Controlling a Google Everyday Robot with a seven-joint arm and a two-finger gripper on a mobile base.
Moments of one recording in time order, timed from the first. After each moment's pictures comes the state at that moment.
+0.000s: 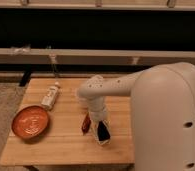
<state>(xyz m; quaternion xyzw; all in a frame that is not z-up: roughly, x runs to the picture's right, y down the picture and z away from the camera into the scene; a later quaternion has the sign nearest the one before) 0.026 0.215 0.763 -0.34 0.37 0.53 0.68</state>
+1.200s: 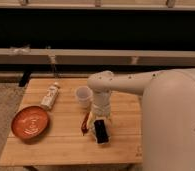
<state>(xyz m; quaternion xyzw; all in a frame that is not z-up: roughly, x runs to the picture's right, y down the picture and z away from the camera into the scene) 0.021 0.197 0.758 -0.39 0.34 0.58 0.63</state>
